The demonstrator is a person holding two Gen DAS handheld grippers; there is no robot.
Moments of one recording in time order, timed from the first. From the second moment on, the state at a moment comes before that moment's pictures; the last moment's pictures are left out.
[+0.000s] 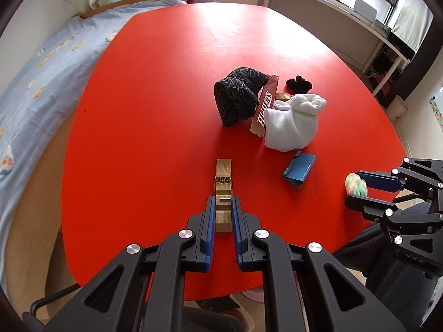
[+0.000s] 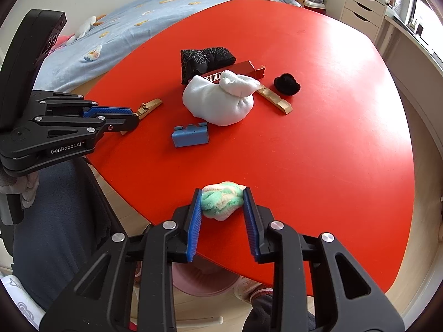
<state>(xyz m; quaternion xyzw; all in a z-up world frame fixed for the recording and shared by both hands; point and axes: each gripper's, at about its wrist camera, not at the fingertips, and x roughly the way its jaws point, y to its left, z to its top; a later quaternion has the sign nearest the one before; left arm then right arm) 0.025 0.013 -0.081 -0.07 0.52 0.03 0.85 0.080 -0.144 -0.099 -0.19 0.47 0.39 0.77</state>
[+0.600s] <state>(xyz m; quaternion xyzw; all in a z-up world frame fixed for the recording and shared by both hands) 0.003 0.005 -0.052 -0.06 0.49 -0.01 0.87 0.069 -0.159 -0.068 -0.17 0.46 0.38 0.78</state>
